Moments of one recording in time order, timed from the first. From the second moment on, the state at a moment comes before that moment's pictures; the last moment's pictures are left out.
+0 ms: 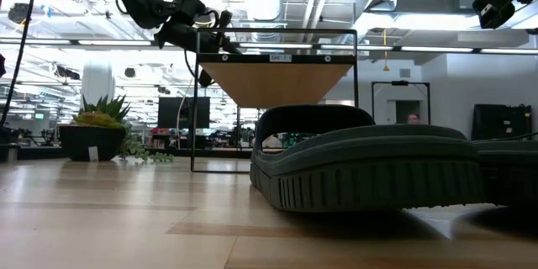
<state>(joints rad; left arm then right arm) 0.90 1.59 1.10 0.20 0.64 -0.84 0.14 0.00 0.49 -0.55 0.23 0.13</state>
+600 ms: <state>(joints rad) 0.84 1.60 1.10 0.19 0.56 -0.81 0.14 0.00 0.49 -0.55 0.23 0.13</state>
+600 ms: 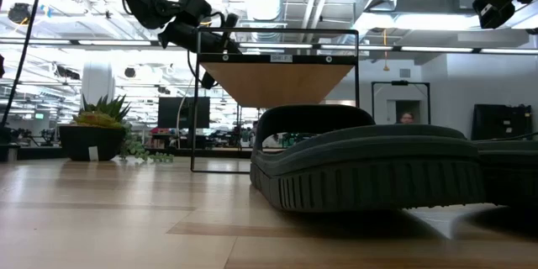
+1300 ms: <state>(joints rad) 0.84 1.61 1.10 0.19 0.54 -0.77 0.14 0.00 0.49 -0.55 0.23 0.13</state>
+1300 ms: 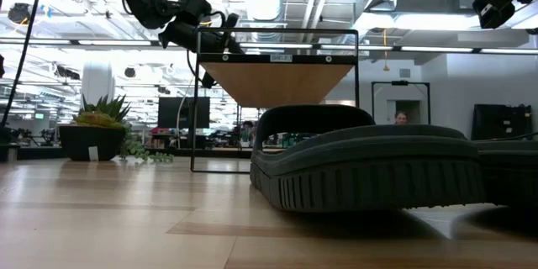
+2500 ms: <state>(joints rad) 0.84 1.61 1.10 0.13 0.48 -0.65 0.14 0.00 0.49 -0.55 0.23 0.13</state>
